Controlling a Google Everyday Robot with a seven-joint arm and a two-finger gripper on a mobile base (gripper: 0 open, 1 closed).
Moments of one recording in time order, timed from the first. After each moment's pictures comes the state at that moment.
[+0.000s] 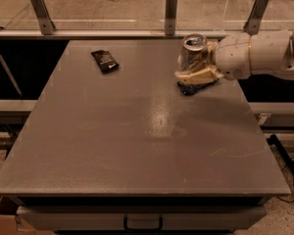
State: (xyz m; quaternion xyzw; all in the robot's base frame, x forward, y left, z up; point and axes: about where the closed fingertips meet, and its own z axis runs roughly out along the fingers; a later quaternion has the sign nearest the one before) arm 0.584 -0.101 0.931 -0.59 0.58 0.19 0.53
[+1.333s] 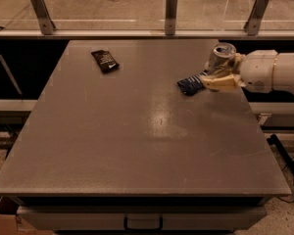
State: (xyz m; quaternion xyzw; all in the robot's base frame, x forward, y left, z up) arm 0.603 -0.181 0.902 -0.50 0.65 0.16 0.56
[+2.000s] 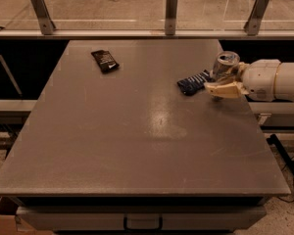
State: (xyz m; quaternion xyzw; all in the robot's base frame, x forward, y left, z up) arm 0.597 -0.198 0.881 -0.47 0.68 0.16 0.54
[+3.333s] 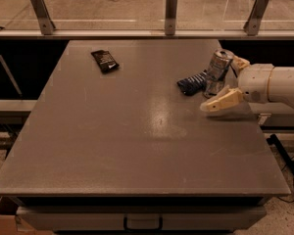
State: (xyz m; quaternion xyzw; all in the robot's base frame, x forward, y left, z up) arm 0.611 -0.196 0.861 -0.45 0.69 0.17 0.54
